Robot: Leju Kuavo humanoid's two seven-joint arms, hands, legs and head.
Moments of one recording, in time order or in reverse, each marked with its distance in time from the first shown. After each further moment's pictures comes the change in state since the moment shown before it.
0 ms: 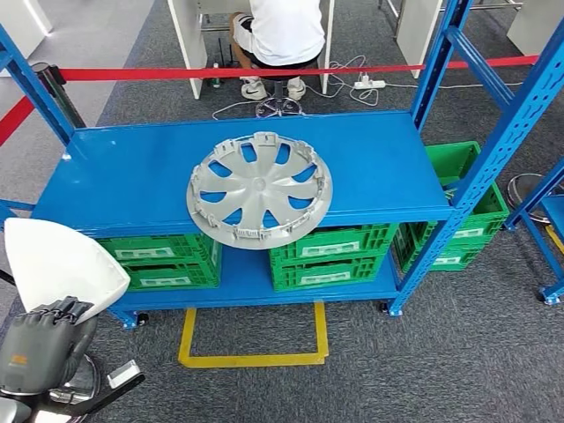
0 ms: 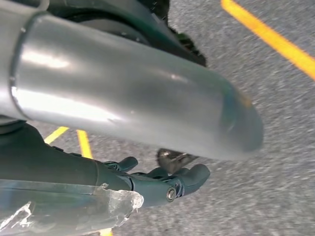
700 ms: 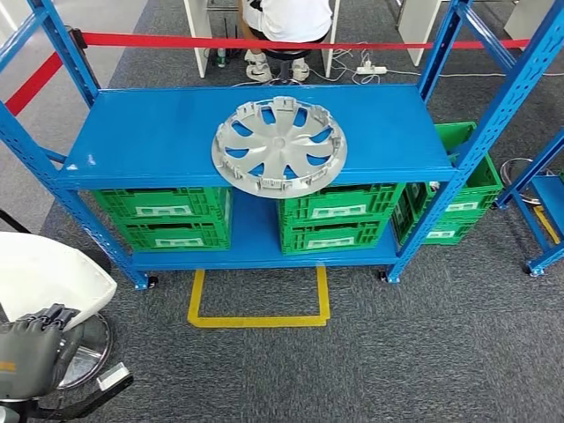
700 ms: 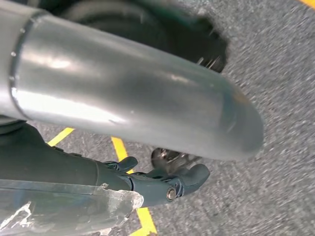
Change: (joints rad) left arm 0.048 0.007 0.048 0.010 -0.019 -0.017 0.022; right arm -0.002 0.000 0.002 0.001 0.000 -0.004 0.006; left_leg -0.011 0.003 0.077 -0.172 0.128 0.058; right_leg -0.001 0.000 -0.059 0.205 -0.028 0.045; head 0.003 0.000
